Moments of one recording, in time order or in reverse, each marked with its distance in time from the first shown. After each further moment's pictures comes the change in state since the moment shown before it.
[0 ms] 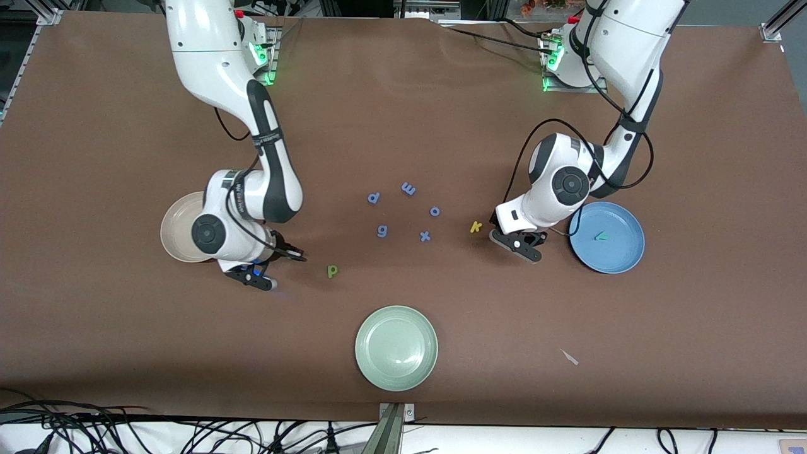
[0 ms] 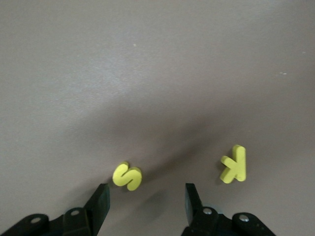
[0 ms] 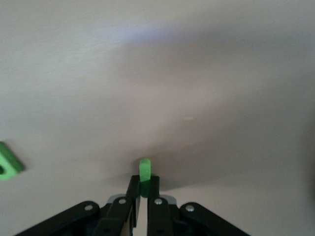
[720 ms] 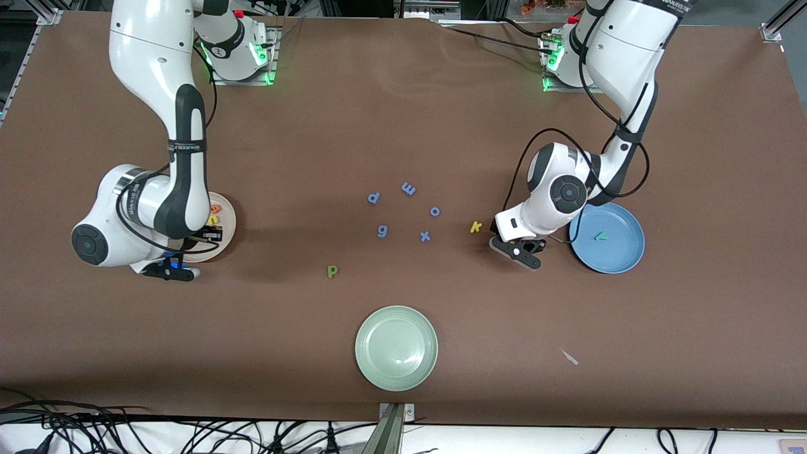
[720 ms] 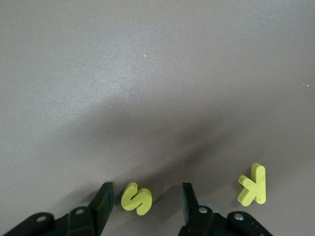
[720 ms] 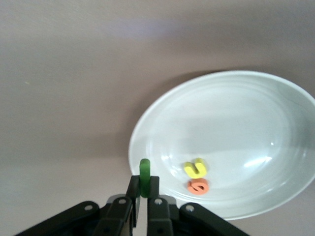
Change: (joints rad) left arm 0.000 0.057 0.003 0.041 0.012 0.034 0.003; right arm -0.024 -0.016 -0.283 -0.036 -0.012 -0.321 -0.429
